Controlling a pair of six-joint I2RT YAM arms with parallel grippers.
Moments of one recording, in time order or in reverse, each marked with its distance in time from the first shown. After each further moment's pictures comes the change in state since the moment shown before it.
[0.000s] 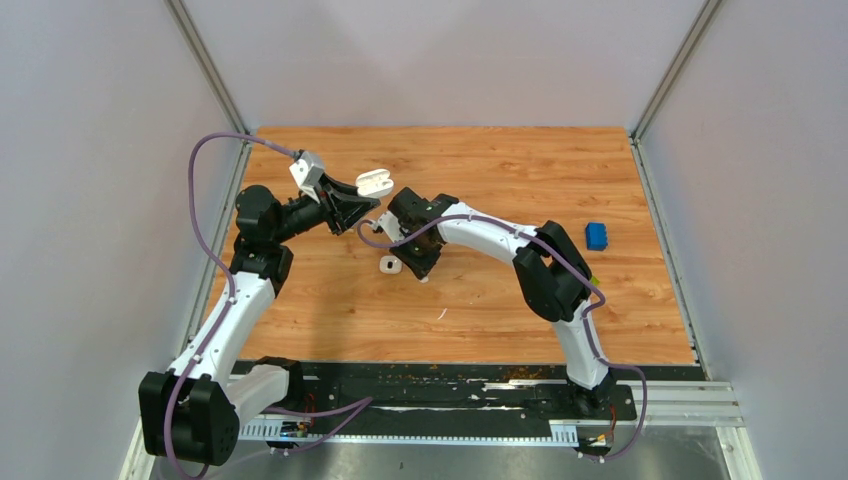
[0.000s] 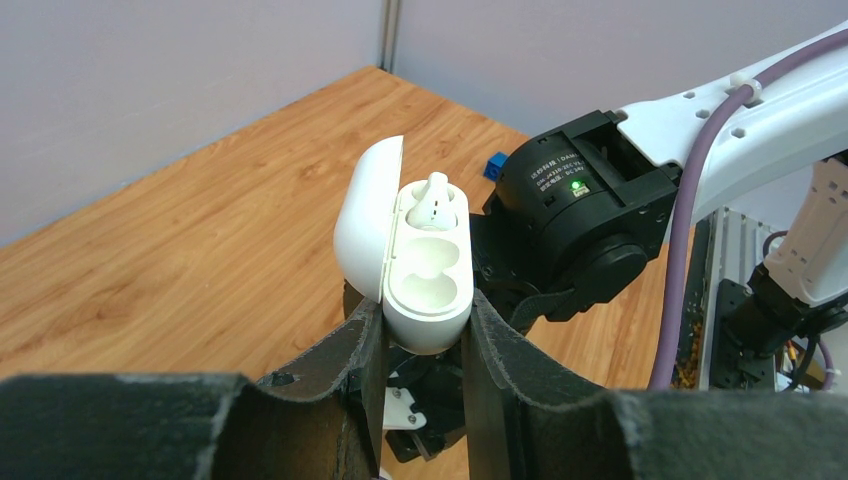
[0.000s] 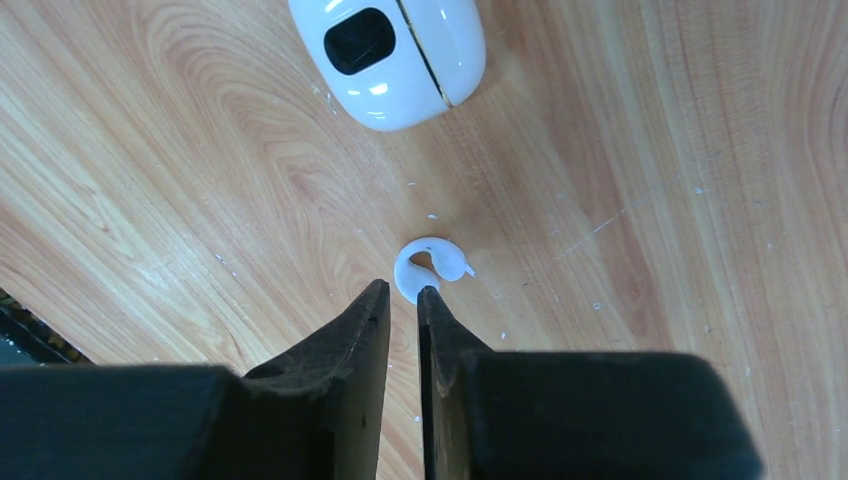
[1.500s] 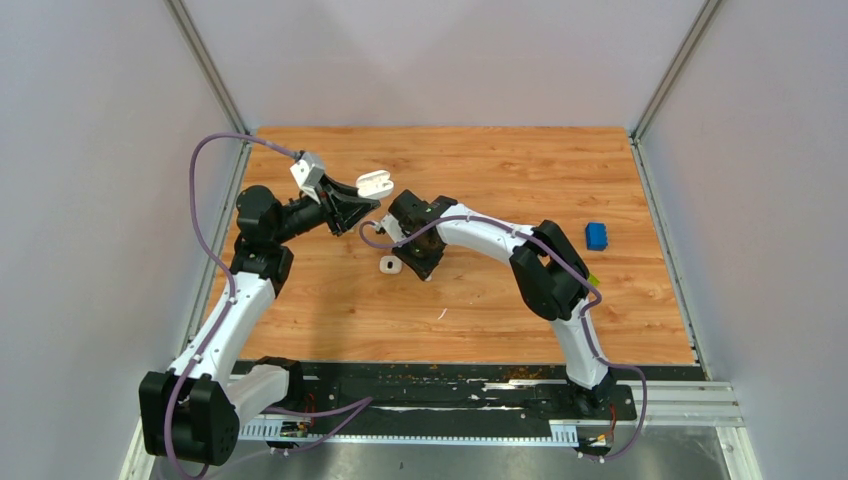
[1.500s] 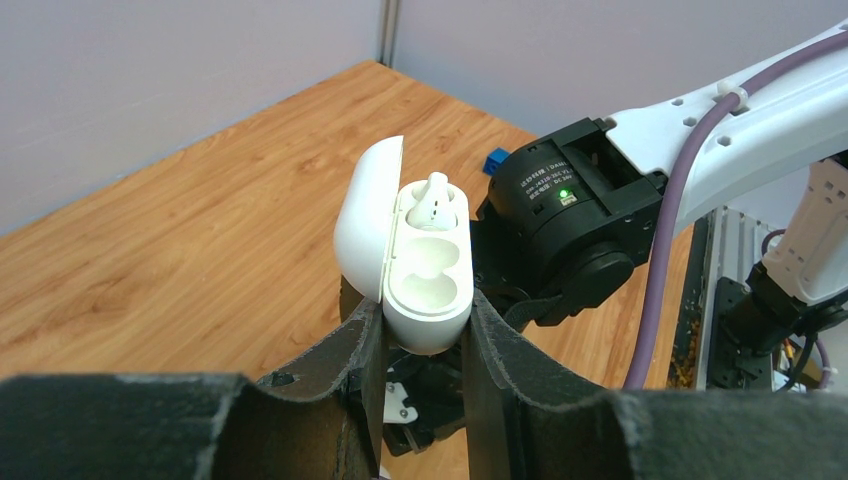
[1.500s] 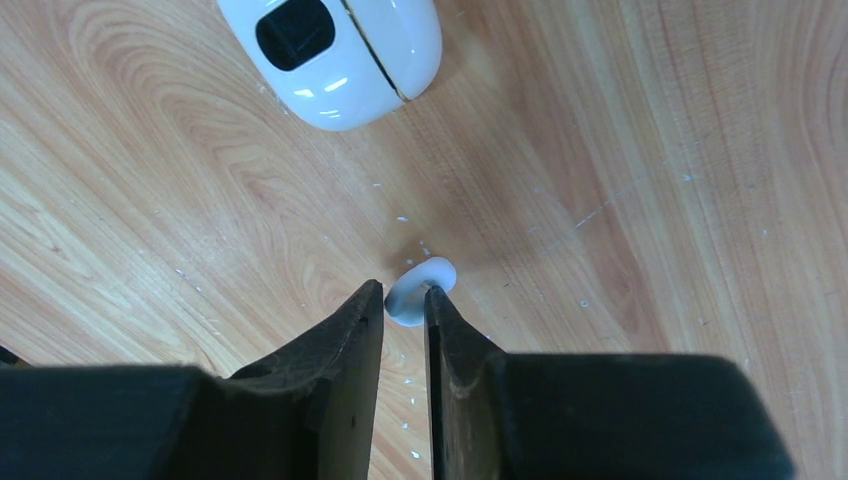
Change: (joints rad) left arm 0.000 0.000 -0.003 -0.008 0.000 0.001; right arm -0.004 0.018 -0.013 0.008 0.034 0.028
